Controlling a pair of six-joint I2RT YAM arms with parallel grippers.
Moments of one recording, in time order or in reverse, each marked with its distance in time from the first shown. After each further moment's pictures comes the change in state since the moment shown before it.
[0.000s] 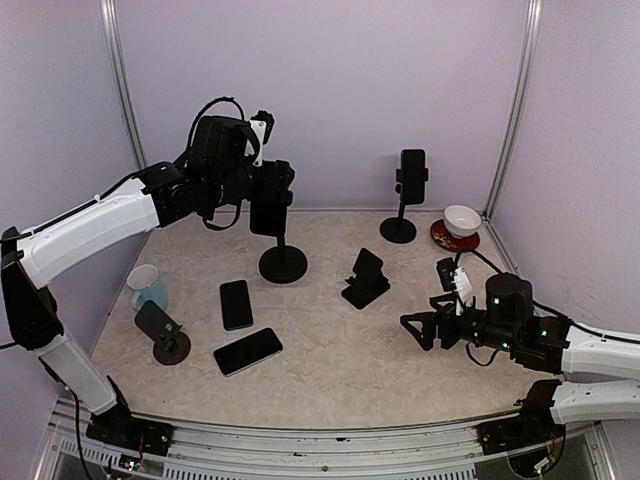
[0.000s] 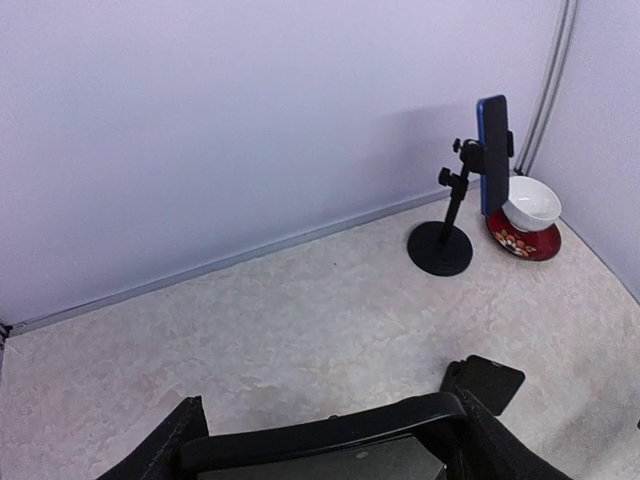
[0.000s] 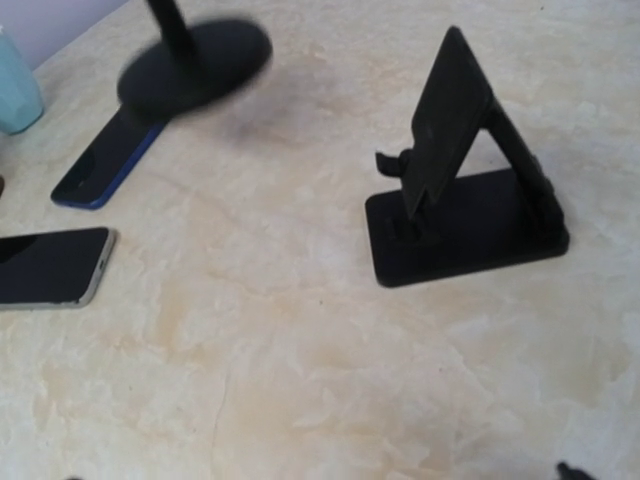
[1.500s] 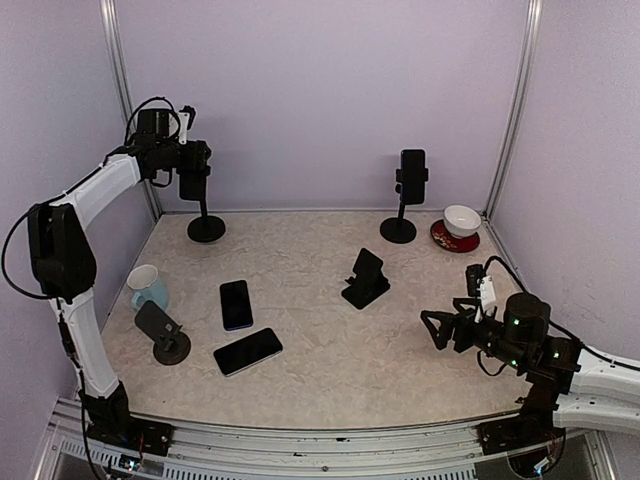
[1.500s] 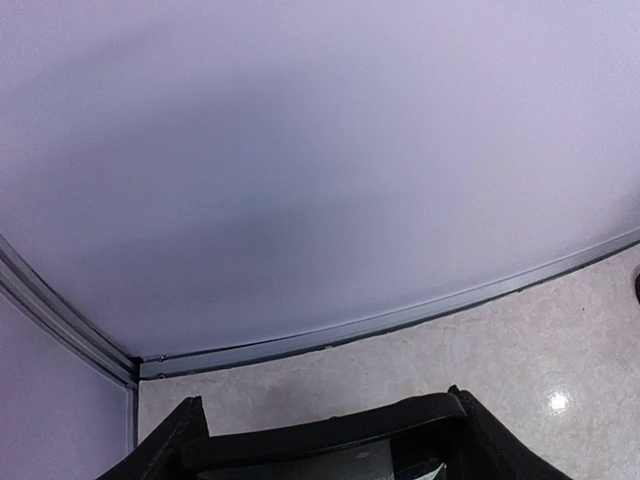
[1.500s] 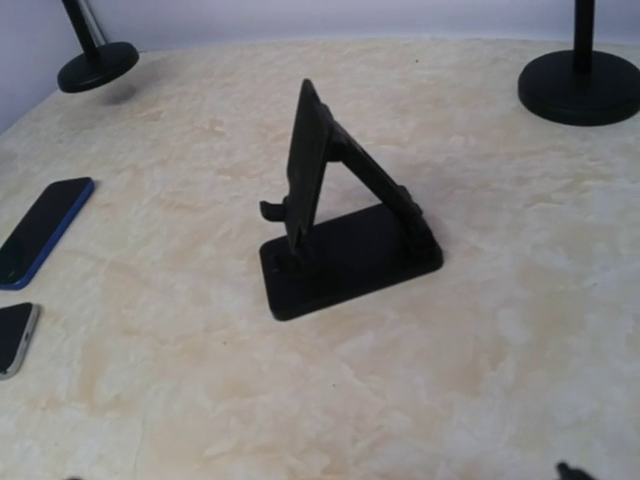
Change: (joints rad) left arm 0.691 0.330 0.306 0.033 0.448 0.259; right arm 0.000 -0.225 -0.155 0.037 0.189 0.053
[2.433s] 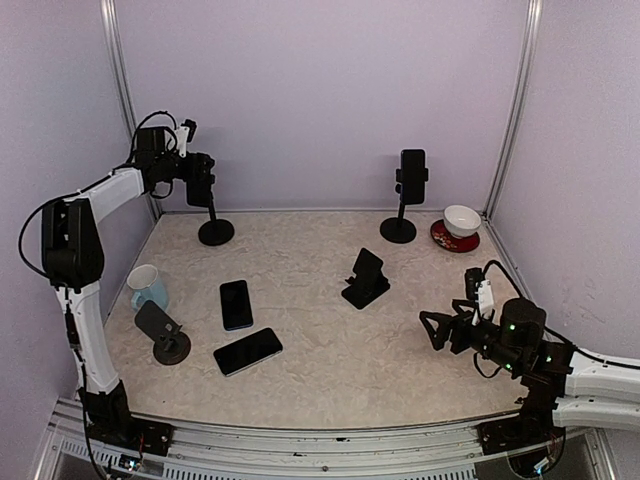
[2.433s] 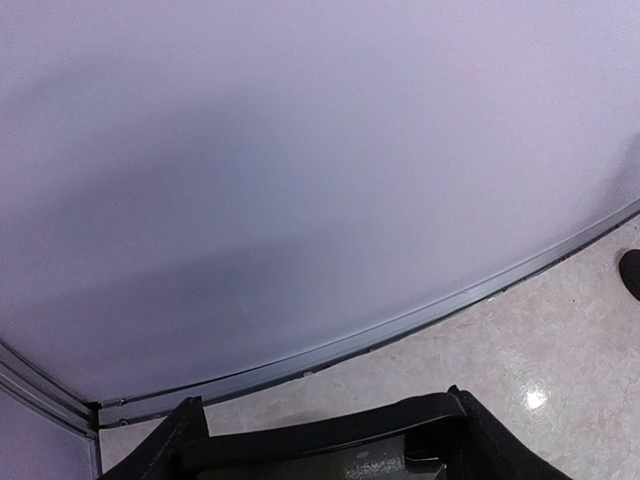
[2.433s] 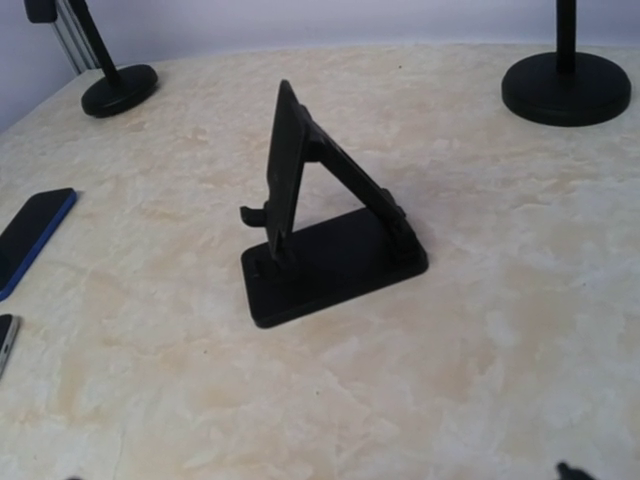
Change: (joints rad) left arm 0.090 0.121 -0.035 0.196 0.240 0.036; right arm 0.000 0.047 -0.057 0.125 0.031 0.002
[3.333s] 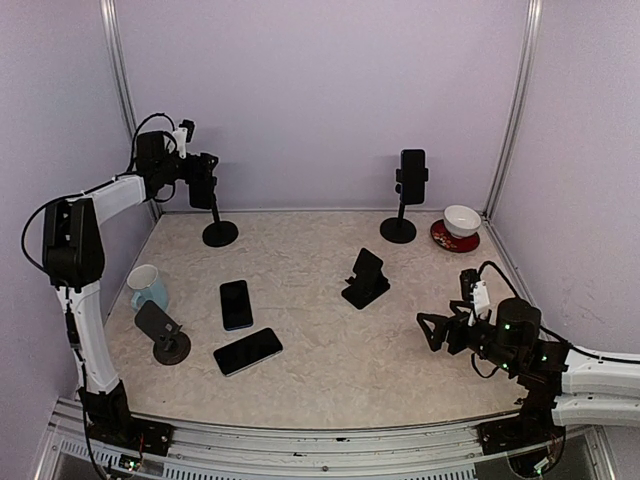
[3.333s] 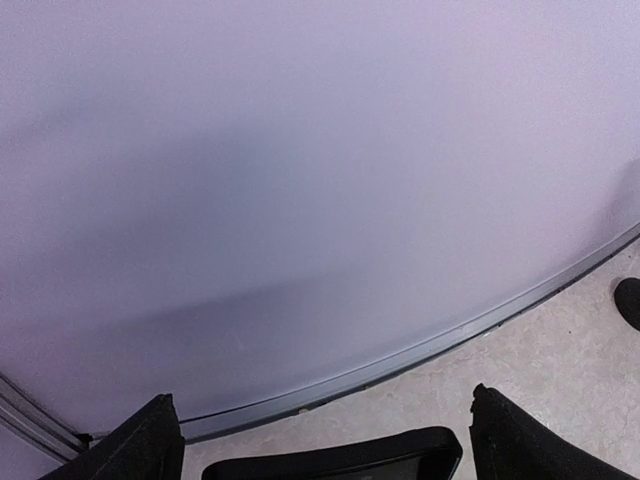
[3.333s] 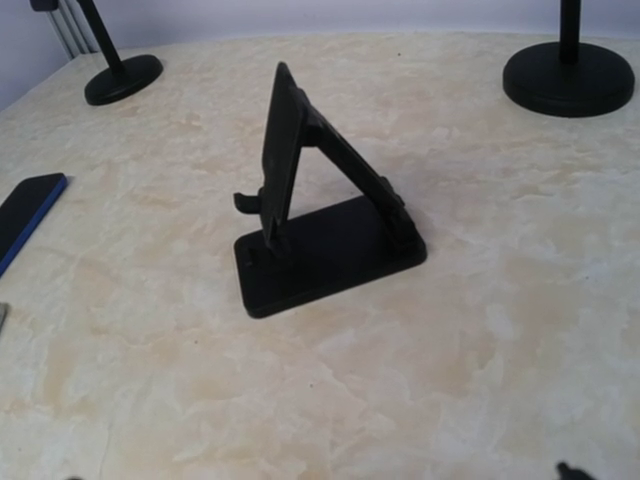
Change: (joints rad) left arm 0.006 0.018 -0.061 0.178 0.033 -0.042; right arm 0.000 0.067 0.000 0.047 0.000 -0.013
